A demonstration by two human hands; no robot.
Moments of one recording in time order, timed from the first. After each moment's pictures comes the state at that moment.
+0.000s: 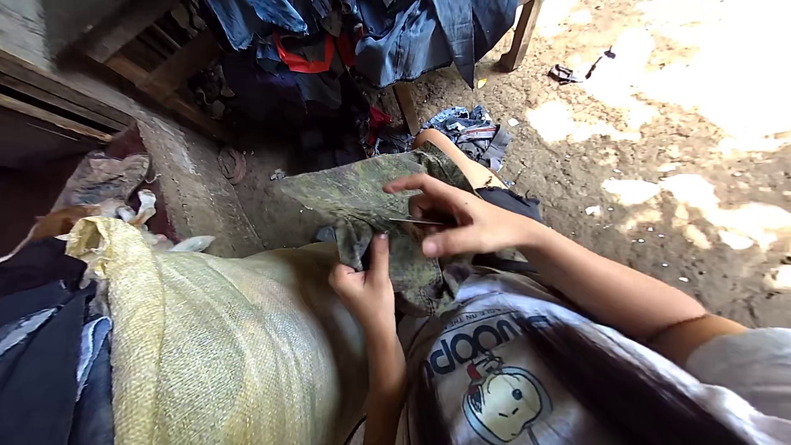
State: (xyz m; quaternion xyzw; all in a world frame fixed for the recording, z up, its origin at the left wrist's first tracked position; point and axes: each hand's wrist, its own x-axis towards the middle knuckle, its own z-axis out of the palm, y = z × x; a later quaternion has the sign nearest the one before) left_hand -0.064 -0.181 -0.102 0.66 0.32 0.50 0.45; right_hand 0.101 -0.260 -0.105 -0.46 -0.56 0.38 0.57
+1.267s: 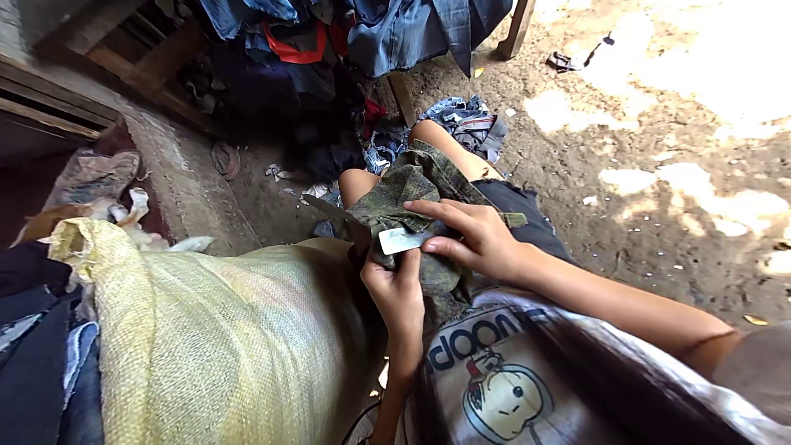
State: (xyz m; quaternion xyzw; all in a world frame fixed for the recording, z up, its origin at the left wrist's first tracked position) left_hand -0.052 -0.217 -0.112 0.56 0.34 0.45 0.61; right_hand 0.073 -0.285 -0.141 -0.63 -0.58 0.02 0.51
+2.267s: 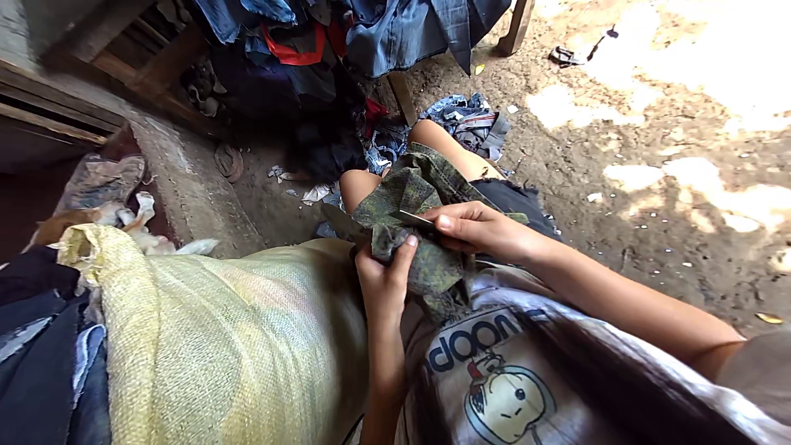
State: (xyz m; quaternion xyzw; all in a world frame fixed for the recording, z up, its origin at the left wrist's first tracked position) left_hand -0.060 -0.196 -0.107 0.60 0.32 0.35 0.64; right_hand 0.088 -0.294 -0.129 -0.45 -0.37 0.51 0.63
